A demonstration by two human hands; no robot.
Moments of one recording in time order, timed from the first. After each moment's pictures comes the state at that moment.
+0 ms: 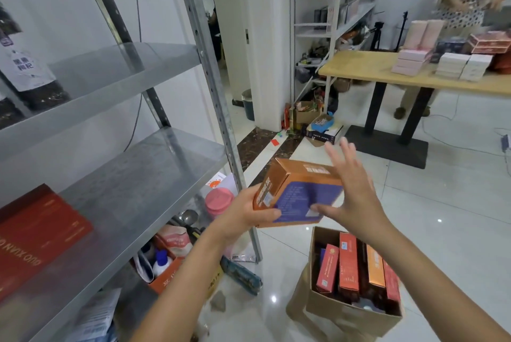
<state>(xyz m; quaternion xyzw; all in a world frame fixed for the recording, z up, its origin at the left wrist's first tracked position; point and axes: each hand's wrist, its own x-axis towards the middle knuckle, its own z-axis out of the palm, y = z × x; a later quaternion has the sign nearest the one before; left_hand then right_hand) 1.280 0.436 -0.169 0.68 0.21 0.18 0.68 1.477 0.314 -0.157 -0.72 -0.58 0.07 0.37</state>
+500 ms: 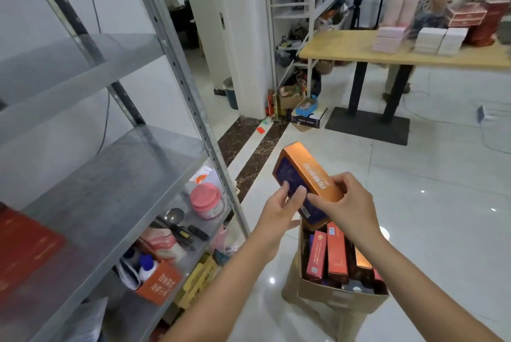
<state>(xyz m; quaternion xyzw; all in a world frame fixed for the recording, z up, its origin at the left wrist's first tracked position) 1.362 0.385 -0.192 0.59 0.32 0.19 0.72 1.479 0.302 -0.191 -0.79 -0.35 0.14 0.48</state>
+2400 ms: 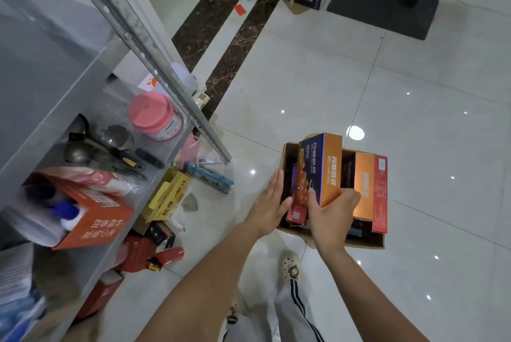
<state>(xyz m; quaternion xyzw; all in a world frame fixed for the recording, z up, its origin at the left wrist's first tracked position) 1.404 0.422 -0.529 0.83 0.32 -0.09 0.45 1.500 0.324 -0.462 -0.90 -0.09 0.17 0.40</state>
